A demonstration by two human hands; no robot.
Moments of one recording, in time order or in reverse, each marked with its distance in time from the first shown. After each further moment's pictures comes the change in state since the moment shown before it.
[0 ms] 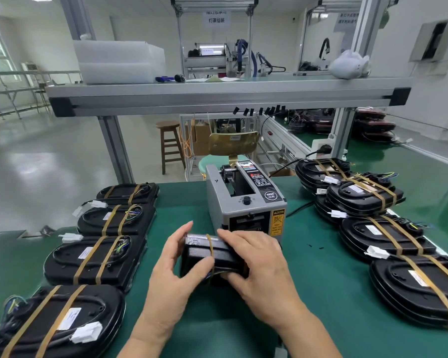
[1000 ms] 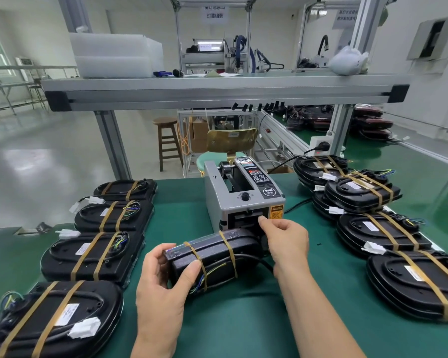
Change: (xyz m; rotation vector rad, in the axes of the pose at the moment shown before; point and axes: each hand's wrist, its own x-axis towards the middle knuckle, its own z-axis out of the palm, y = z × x) left_hand -0.020 -0.017 0.005 -0.170 0.280 0.044; right_hand 0.040 0.033 0.000 0.650 0.472 1.003
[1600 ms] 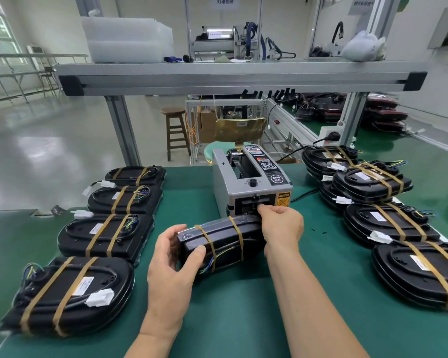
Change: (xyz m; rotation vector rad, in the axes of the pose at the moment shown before) left_hand -0.005 0.006 0.000 0.059 -0.044 -0.009; right_hand -0.002 -0.002 0.023 -0.008 0.071 0.076
